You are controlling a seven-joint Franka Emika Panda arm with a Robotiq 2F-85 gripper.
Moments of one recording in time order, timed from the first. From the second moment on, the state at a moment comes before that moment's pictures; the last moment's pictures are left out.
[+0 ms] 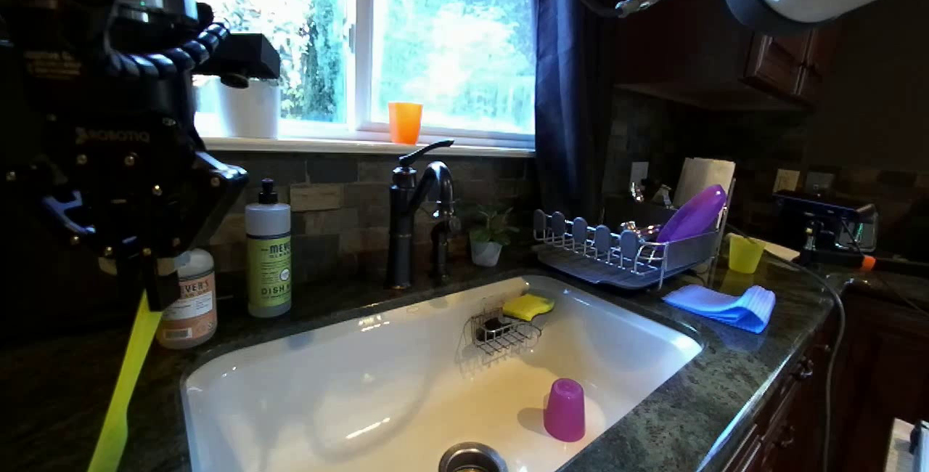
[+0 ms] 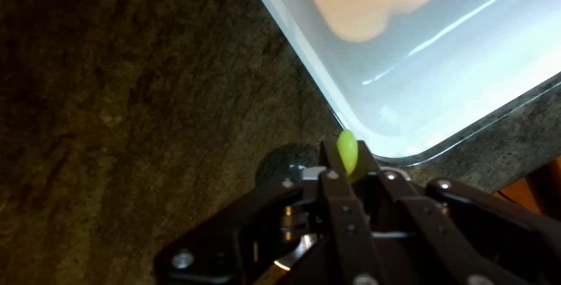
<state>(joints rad) 0.69 0.70 0.37 -1.15 -0.32 1.78 -1.50</state>
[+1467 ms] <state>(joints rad) 0.78 0.86 0.34 -0.93 -0.21 1.64 -1.66</state>
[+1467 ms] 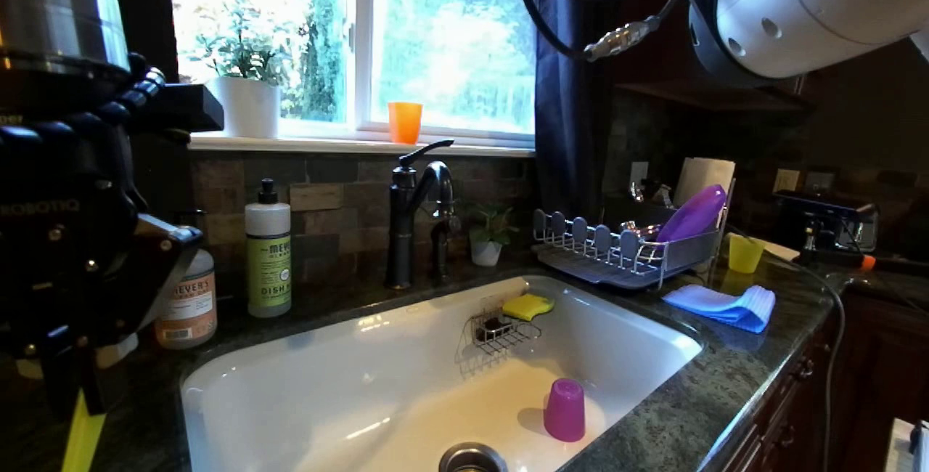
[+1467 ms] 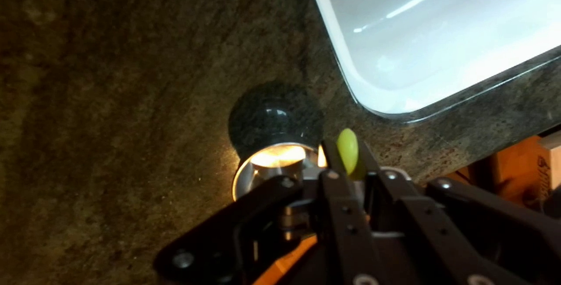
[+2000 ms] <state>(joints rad) 0.81 0.90 0.34 -0.91 -0.25 1.64 -1.68</state>
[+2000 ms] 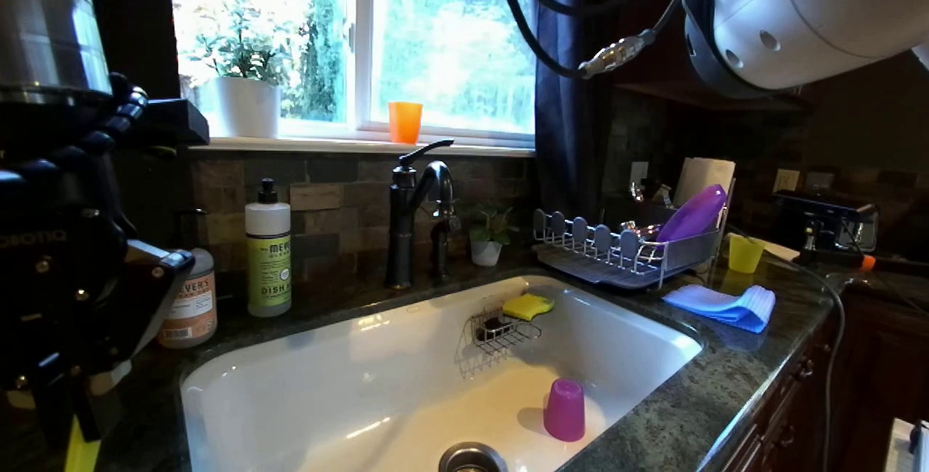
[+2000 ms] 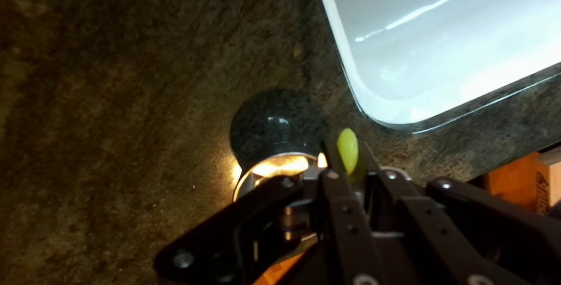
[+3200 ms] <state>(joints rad) 0.82 0.93 0.32 -0.84 -0.26 1.65 -1.71</state>
